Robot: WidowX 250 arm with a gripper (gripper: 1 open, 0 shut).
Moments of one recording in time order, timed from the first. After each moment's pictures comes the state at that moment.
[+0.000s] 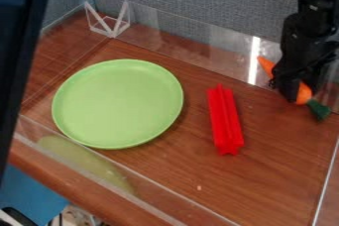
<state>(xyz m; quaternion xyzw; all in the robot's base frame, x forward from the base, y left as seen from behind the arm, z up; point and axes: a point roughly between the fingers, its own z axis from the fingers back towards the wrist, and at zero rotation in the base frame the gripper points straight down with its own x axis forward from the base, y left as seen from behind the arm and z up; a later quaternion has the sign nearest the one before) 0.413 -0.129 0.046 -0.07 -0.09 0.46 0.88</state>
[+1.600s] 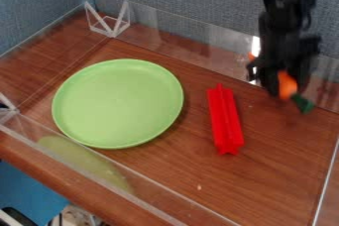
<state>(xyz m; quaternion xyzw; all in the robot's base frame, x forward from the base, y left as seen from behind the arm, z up) 0.402 -0.093 0.084 -0.14 -0.10 0.41 0.90</state>
